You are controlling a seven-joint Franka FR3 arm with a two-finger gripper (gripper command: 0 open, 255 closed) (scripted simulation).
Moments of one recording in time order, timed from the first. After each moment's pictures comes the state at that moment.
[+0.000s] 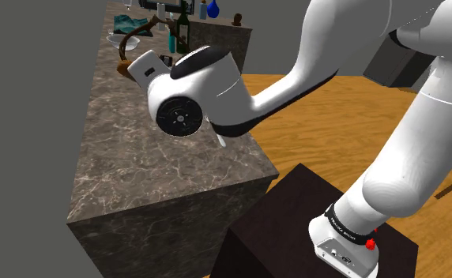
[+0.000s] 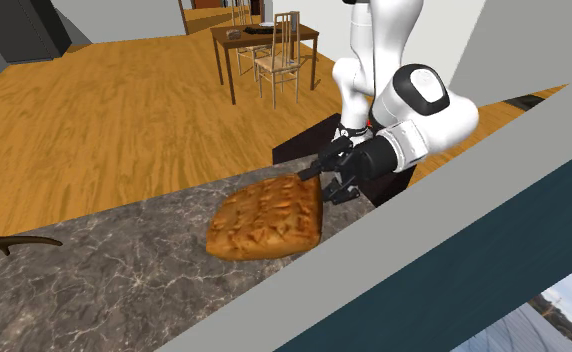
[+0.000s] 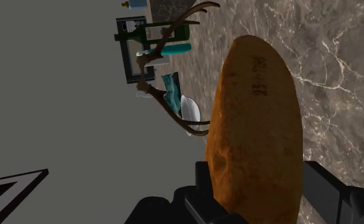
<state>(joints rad) -0.06 0.15 0.79 -2.10 -1.68 1.98 0.70</state>
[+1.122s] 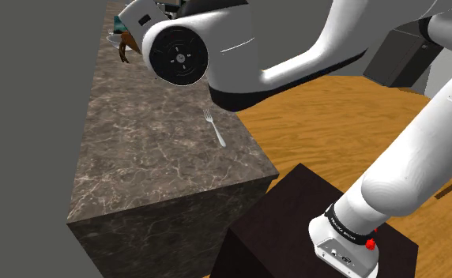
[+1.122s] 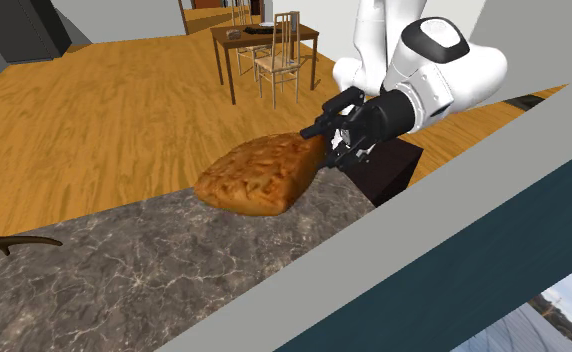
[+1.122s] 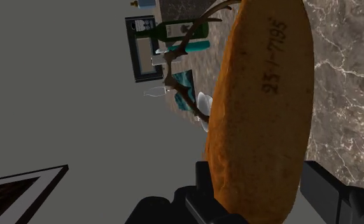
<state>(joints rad) -0.09 0.02 0.79 -2.02 -1.53 2.05 0.51</state>
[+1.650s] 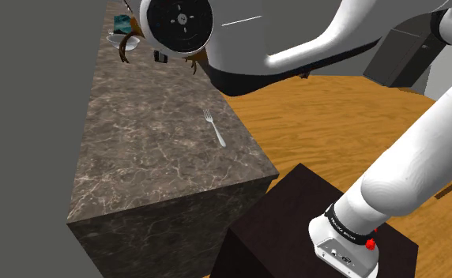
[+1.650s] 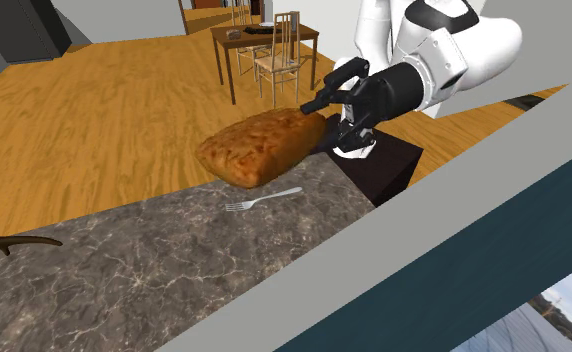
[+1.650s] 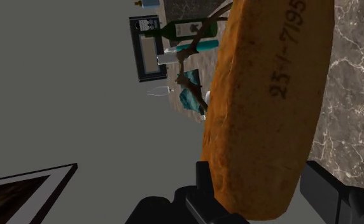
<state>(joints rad) -0.10 -0.03 0.78 -1.97 -1.46 2.08 0.41</state>
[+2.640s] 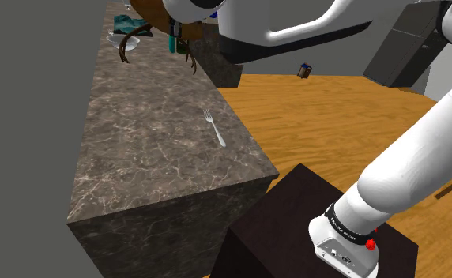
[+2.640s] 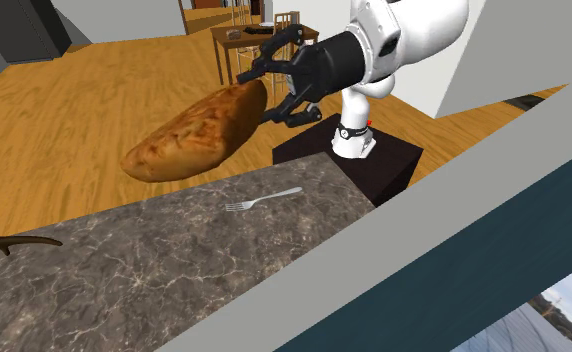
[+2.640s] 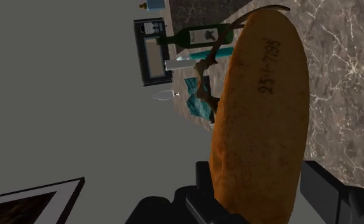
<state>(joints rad) -0.19 -0.04 0.68 -1.92 -1.46 2.26 0.30</state>
